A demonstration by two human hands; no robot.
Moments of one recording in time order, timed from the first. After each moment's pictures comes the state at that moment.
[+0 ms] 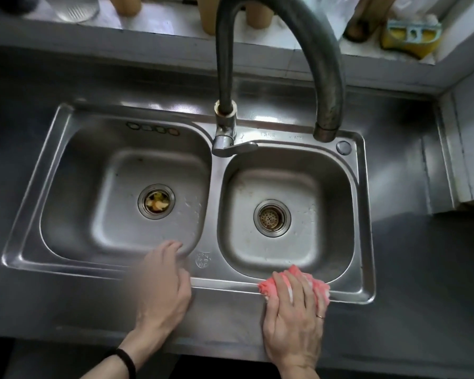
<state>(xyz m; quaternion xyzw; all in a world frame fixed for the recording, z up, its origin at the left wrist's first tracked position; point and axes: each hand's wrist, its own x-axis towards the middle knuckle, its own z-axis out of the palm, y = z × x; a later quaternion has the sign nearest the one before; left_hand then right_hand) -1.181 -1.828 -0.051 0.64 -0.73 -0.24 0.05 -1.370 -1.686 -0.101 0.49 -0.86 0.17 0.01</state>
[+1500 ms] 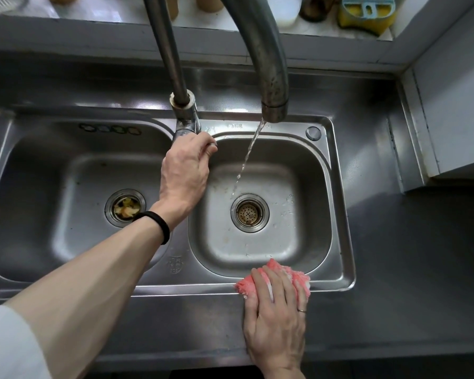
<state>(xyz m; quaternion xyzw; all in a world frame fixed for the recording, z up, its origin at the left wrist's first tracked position) -1.329 -1.974 -0.031 0.49 -0.80 -0.26 0.24 -1.369 -1.682 -0.102 0.48 -0.86 0.17 -0.01</state>
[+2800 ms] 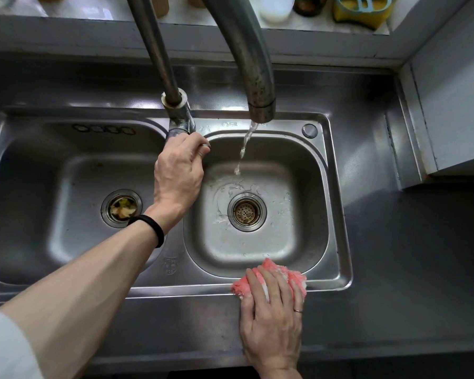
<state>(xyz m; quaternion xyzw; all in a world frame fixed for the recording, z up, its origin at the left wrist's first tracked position) -1.330 -1.973 -0.038 0.49 -0.79 -0.24 0.26 -1.371 -1.682 -0.101 0.48 -0.86 0.18 -0.01</state>
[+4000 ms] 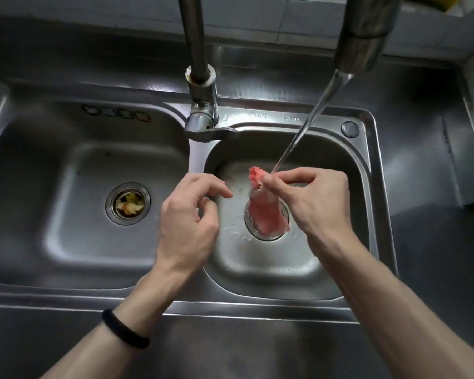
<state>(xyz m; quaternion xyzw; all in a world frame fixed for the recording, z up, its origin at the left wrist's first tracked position) -1.290 -1.907 -0.052 0.51 -0.71 -0.38 0.31 -1.469 -1.867 -0.032 0.23 -0.81 0.42 -0.34</state>
